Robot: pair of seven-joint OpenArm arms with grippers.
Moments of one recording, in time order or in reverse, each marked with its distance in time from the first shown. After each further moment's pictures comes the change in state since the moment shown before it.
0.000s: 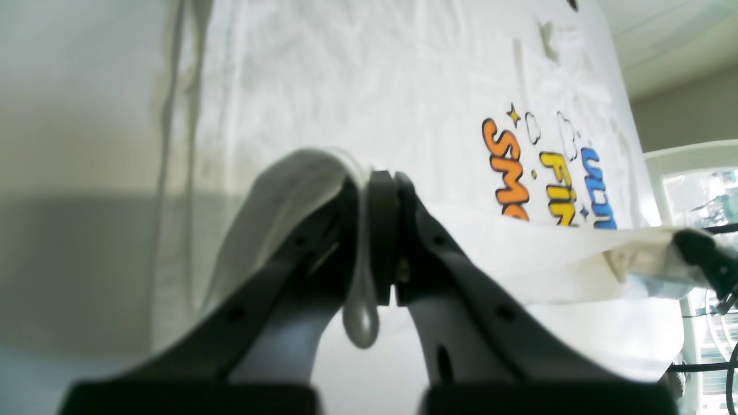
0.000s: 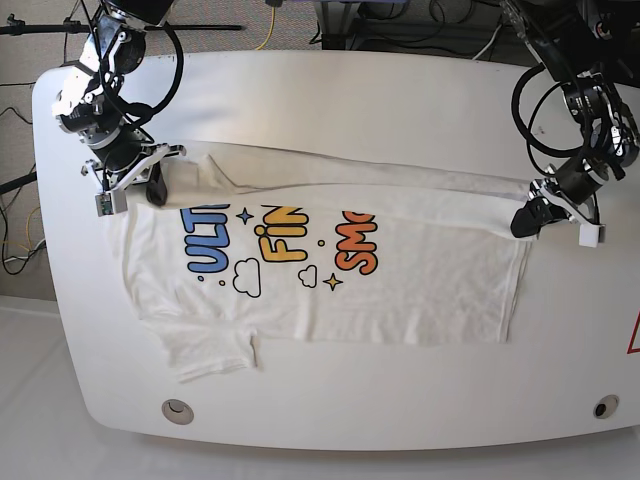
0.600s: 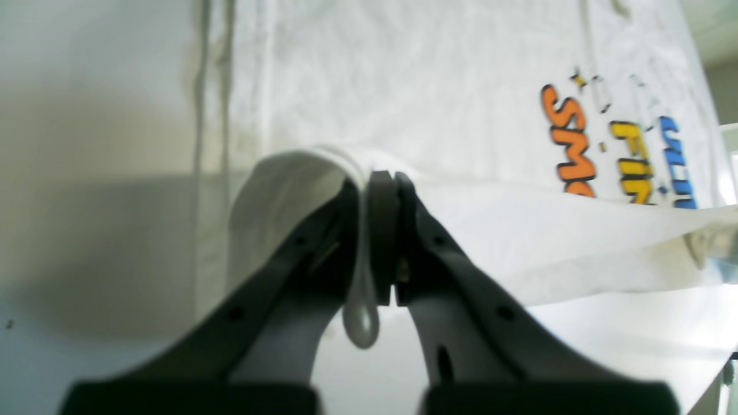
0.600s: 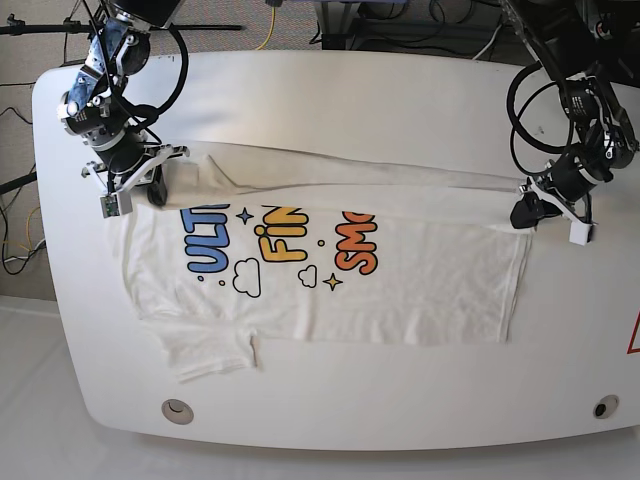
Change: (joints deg) left arm 0.3 0.1 1.4 0.0 11.6 0.0 -4.2; right arm 0.6 -1.1 -0.2 0.0 -5.8 0.0 1.9
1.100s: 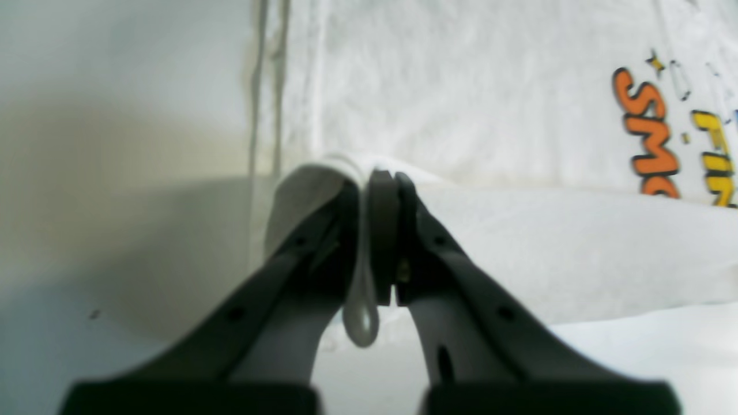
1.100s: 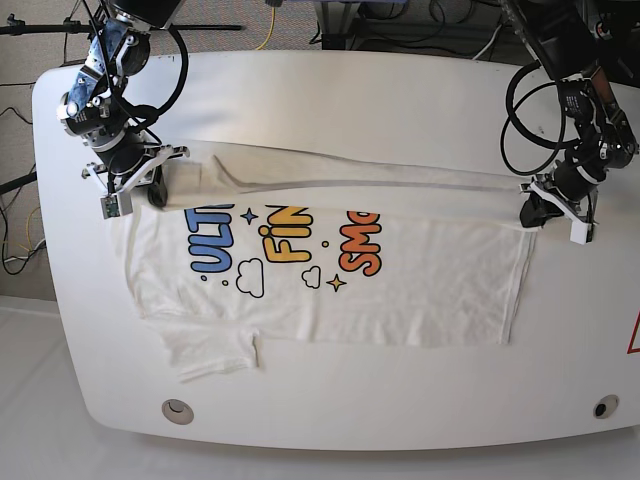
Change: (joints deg) left arm 0.1 0.1 0.3 0.0 12.4 0.0 -7.9; right arm 0.2 0.0 0.0 0.0 0.0 0.0 0.0
